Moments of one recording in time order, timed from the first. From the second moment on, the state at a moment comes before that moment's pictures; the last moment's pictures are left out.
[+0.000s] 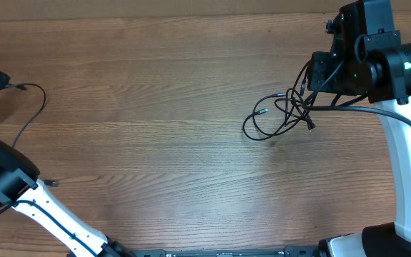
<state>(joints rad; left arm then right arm) 0.77 2.51 2.39 -0.97 0.37 -0.06 0.18 1.61 2.00 -1.46 0.00 0.28</state>
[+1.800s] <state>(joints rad) -0.31 2.34 2.39 -1.38 1.15 0.59 0.18 1.51 2.00 -1.39 -0.14 0.23</state>
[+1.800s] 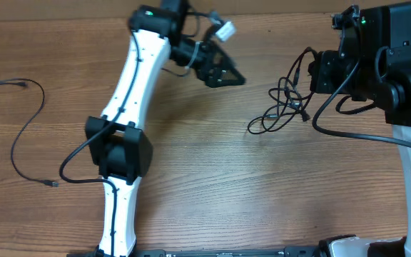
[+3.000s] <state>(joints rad) -0.45 2.34 2.39 -1.31 1.11 0.69 0.18 1.51 2.00 -1.36 -0.23 0.17</state>
